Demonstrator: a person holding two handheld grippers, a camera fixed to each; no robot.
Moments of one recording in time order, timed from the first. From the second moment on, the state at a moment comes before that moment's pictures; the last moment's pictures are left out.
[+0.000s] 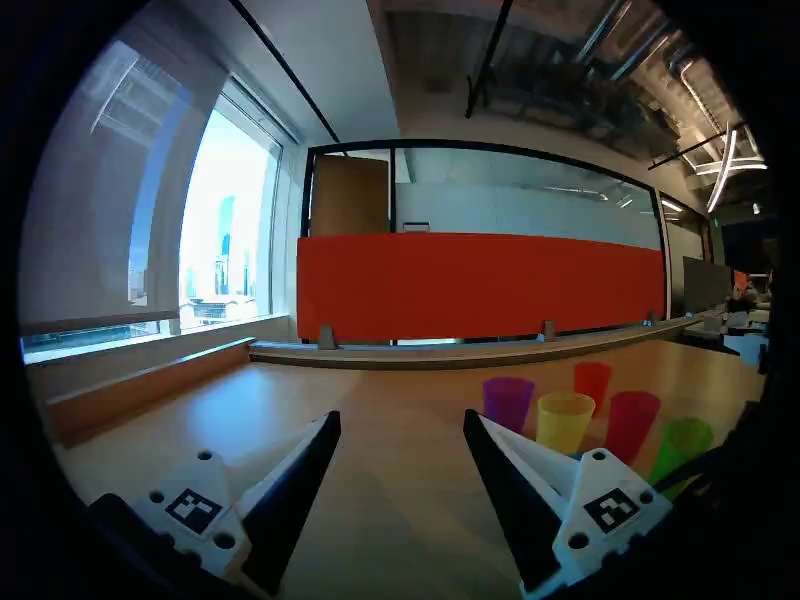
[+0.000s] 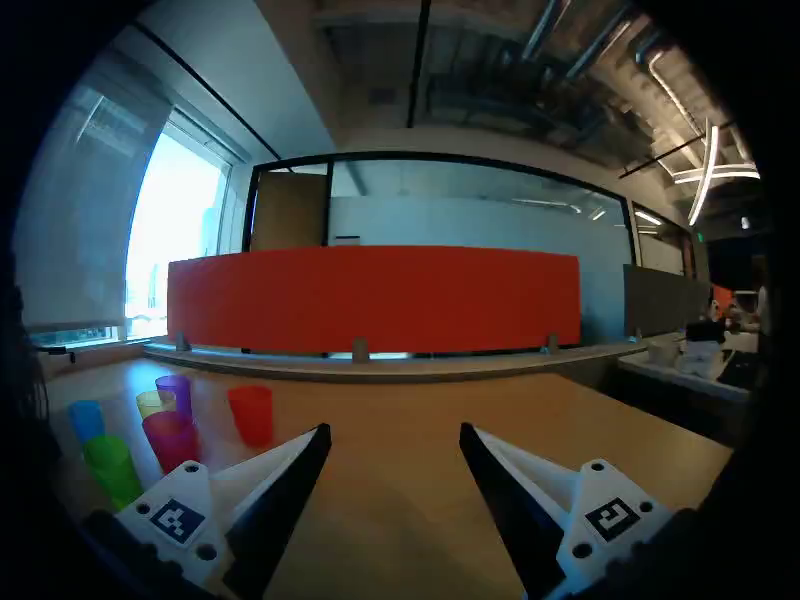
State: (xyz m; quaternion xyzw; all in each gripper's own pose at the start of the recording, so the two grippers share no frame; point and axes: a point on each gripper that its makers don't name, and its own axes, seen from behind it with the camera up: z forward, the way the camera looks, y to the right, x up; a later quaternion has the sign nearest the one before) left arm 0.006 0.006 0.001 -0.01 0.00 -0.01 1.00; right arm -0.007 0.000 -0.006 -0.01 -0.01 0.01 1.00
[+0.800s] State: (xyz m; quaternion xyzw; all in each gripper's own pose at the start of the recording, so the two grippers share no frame) left arm 0.008 0.006 0.000 -0.01 0.00 -0.01 1.00; right arm -0.006 -0.001 -0.006 -0.01 -0.01 0.01 1.00
